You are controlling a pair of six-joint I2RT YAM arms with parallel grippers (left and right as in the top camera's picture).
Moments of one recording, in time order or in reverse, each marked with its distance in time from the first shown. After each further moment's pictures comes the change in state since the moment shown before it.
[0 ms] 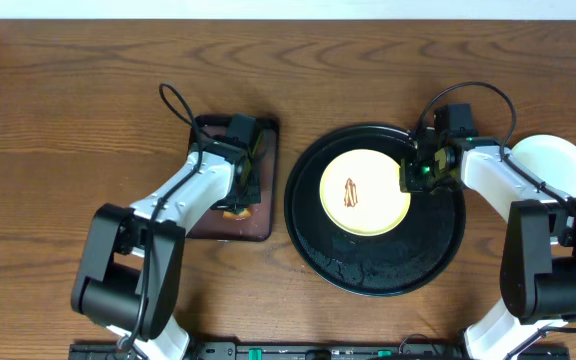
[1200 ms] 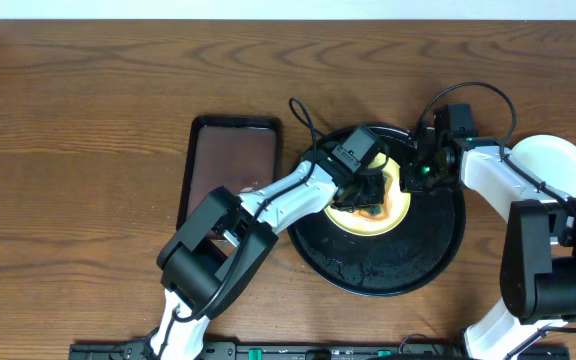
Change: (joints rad) left arm -0.429 0.274 0.293 0.322 0.415 -0.392; right arm 0.000 0.000 0.000 0.000 0.000 0.000
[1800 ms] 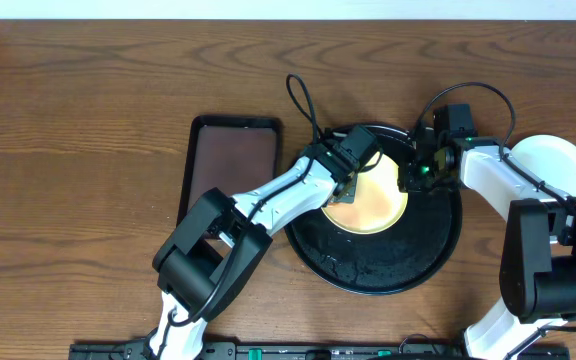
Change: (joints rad) left arm 0.007 -0.018 0.030 -0.206 -0.483 0.233; right arm 0.000 0.004 0.000 0.001 -0.022 0.005
